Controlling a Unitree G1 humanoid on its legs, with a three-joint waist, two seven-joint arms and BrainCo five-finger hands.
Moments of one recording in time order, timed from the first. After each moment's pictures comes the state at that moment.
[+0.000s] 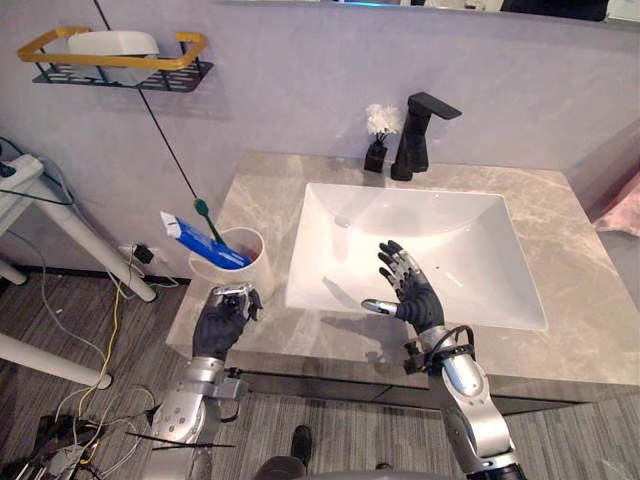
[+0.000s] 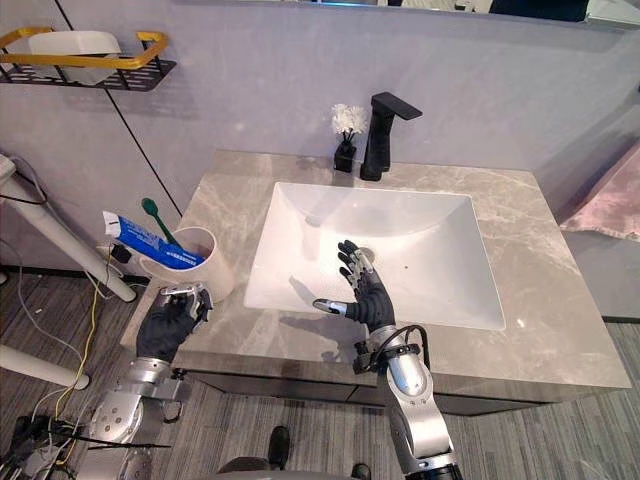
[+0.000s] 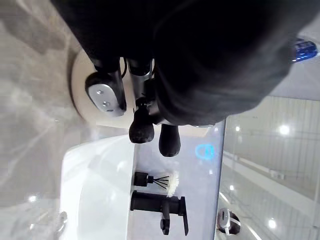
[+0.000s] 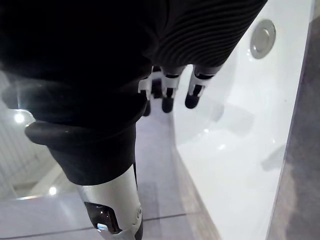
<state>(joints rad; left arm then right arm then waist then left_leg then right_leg) 0.36 0.14 0.02 -0.35 -0.26 -0.11 -0.15 0.11 -0.05 0.18 -0.19 0.18 -0.07 0.11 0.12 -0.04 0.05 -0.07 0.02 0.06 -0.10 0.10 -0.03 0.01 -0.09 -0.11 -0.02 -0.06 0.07</state>
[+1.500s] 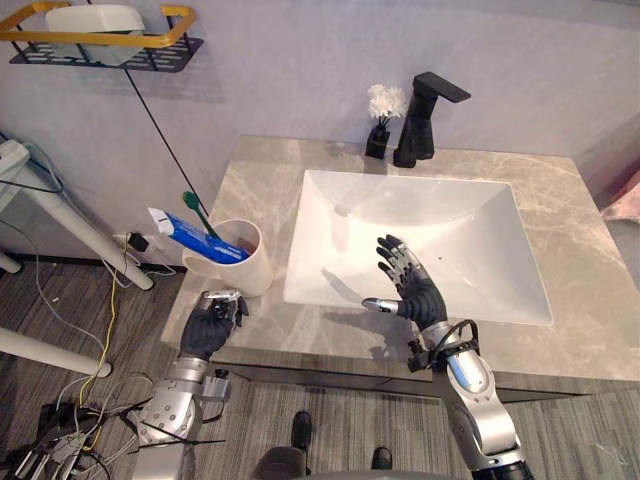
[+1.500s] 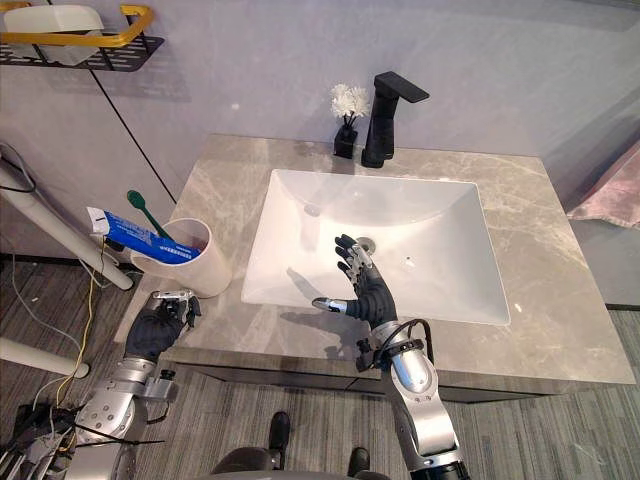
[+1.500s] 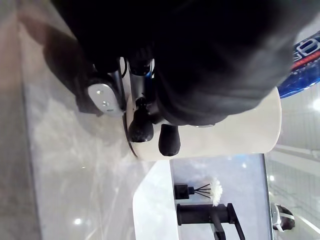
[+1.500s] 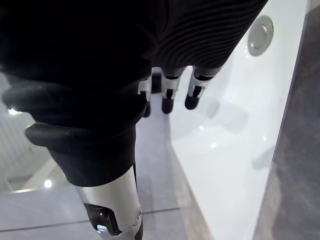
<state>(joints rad) 0.33 0.17 0.11 -0.30 -0.09 -0.11 -0.17 0.10 -0.09 0.17 -0.22 0.18 -0.06 0.15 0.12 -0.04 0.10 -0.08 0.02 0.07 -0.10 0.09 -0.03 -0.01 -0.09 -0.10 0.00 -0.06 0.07</state>
